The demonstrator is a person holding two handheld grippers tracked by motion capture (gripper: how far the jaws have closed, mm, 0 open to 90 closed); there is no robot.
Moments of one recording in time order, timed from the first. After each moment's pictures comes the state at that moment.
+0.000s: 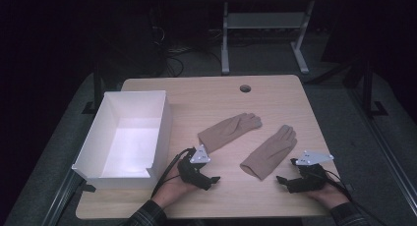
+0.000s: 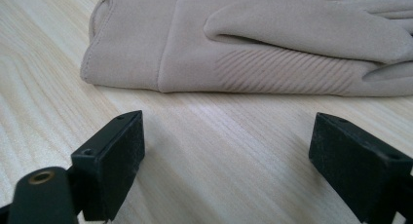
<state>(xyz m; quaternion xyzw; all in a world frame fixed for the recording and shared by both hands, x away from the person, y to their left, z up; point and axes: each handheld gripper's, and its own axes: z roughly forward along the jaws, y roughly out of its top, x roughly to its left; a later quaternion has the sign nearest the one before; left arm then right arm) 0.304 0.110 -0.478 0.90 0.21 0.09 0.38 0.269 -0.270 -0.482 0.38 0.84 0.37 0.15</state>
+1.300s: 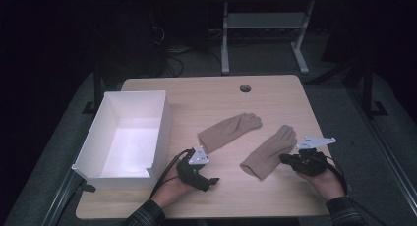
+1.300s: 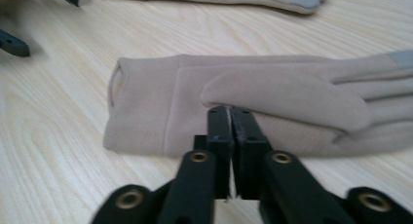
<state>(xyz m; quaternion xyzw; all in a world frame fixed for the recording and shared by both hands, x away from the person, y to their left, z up) 0.302 0.113 -0.478 0.90 0.20 0.09 0.38 0.293 -0.264 -0.442 0.39 0.83 0.38 0.12</state>
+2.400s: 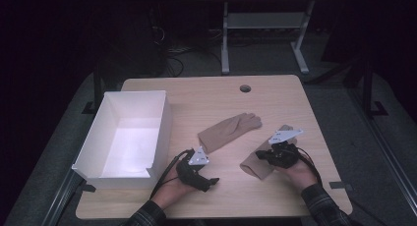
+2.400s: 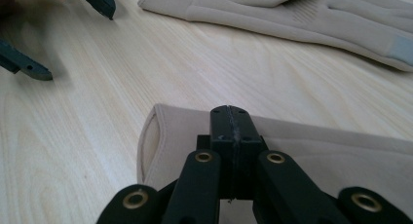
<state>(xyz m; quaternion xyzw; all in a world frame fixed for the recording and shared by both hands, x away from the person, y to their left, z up) 0.300 0.113 -0.478 0.90 0.21 0.09 0.38 0.324 -0.201 -0.449 0.33 0.86 0.38 0.08</state>
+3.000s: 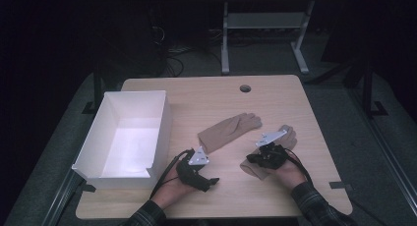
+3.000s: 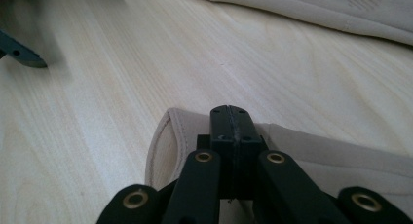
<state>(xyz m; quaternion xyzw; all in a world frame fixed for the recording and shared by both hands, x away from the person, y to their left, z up) 0.299 0.113 -0.478 0.90 0.21 0.08 0.38 0.331 -0.176 -0.464 0.30 0.88 0.35 0.06</state>
